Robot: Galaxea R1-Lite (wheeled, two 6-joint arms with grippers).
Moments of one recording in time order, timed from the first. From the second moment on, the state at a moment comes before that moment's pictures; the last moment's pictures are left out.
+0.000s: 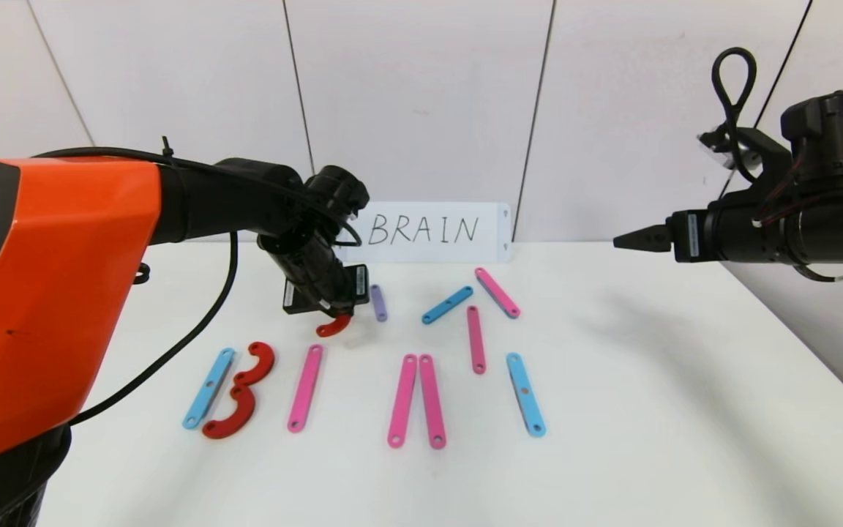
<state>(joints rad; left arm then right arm) -0.44 2.24 -1.97 0.78 0.07 -0.51 0.10 1.69 -1.23 0.08 0.18 0.02</state>
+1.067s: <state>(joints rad) -0.48 2.28 -1.95 0.85 0.09 -0.60 0.10 1.69 -1.23 0.09 0.18 0.02</state>
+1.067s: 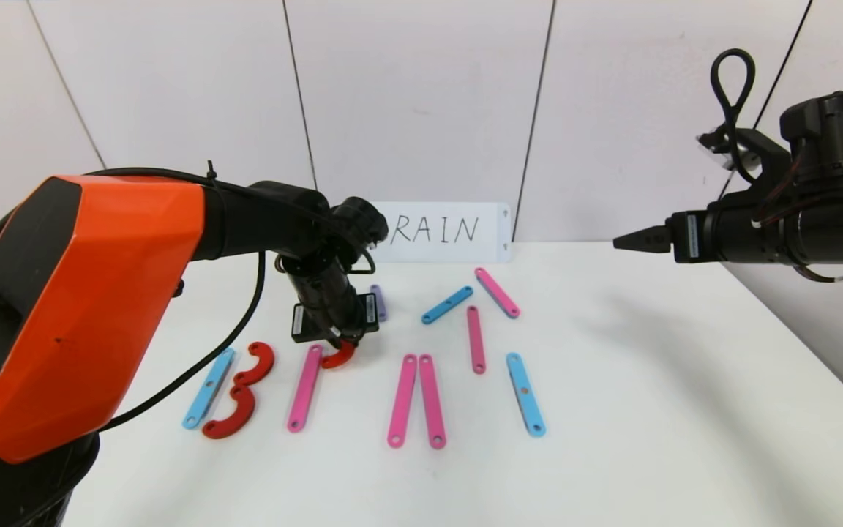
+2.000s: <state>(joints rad) -0.50 2.29 -1.94 0.84 0.09 -0.60 0.10 1.70 -1.23 0.09 0.18 0.02</state>
